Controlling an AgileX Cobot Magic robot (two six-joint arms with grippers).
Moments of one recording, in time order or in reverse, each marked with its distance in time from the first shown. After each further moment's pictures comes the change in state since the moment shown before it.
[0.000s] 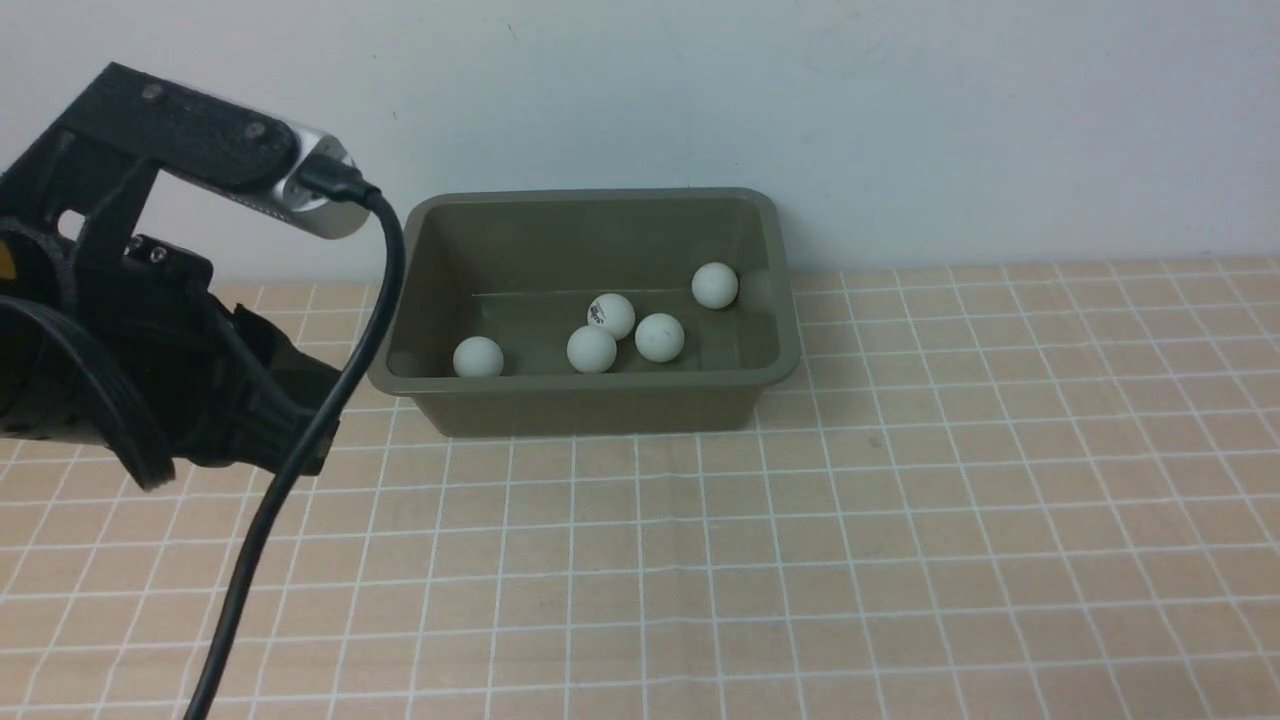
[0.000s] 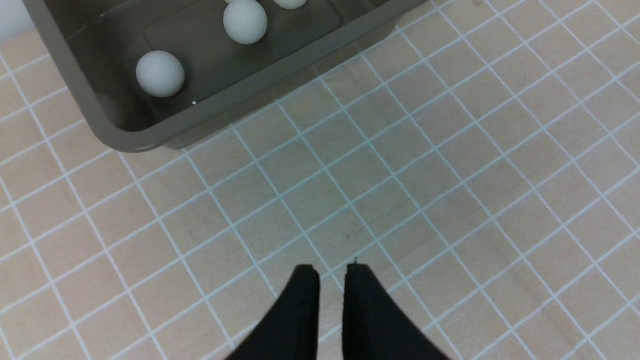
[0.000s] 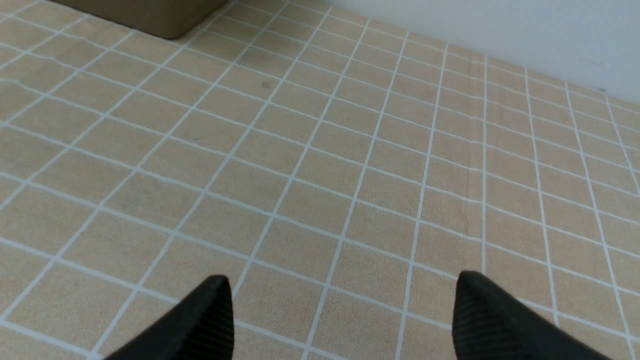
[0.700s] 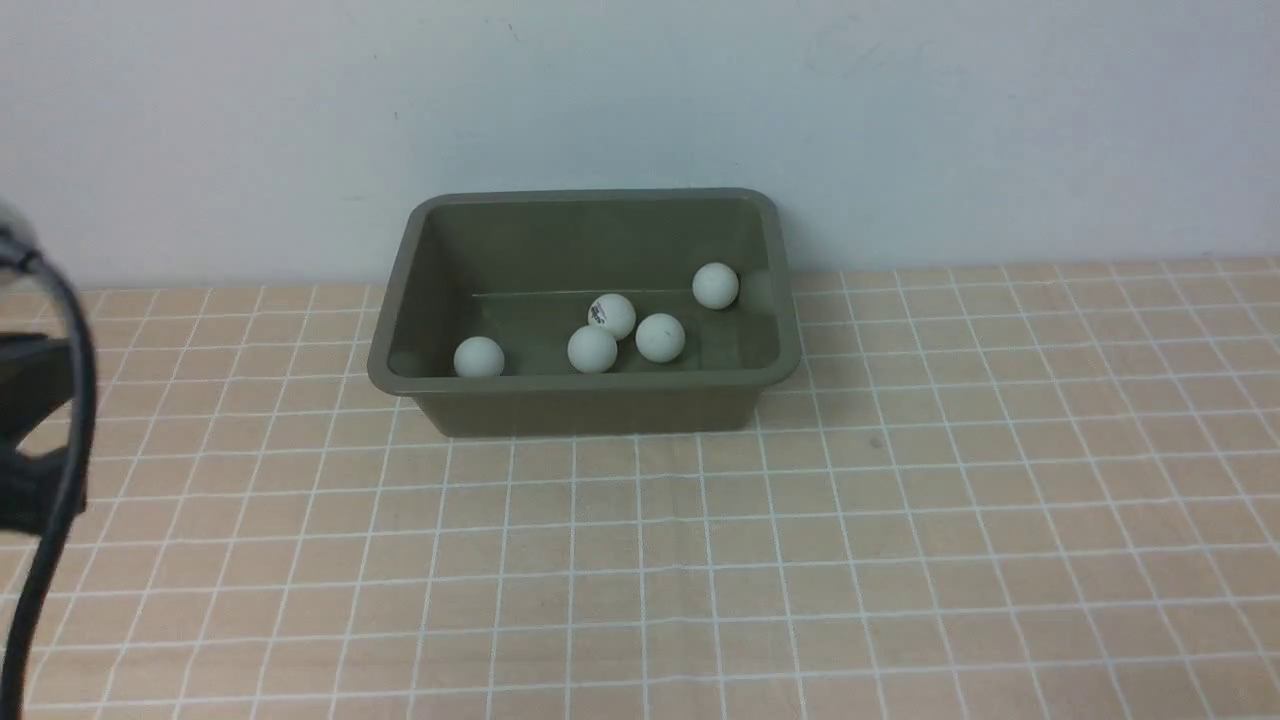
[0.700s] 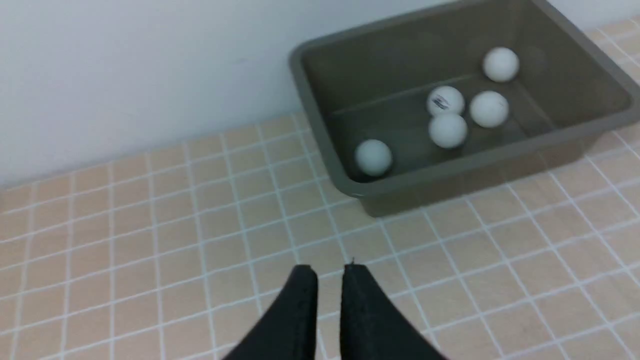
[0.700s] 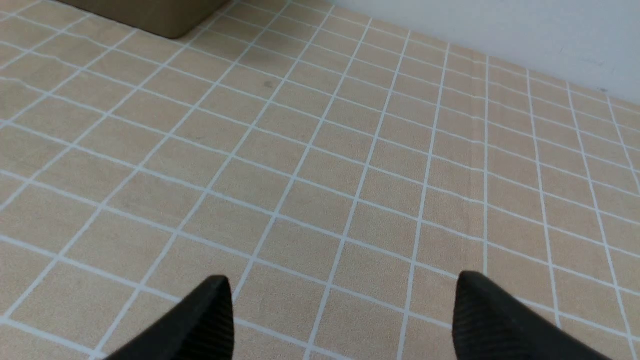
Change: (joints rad) right arm 0.000 0.000 0.000 0.000 0.004 0.000; left arm 0.274 -0.413 0.320 0.039 -0.296 0.019
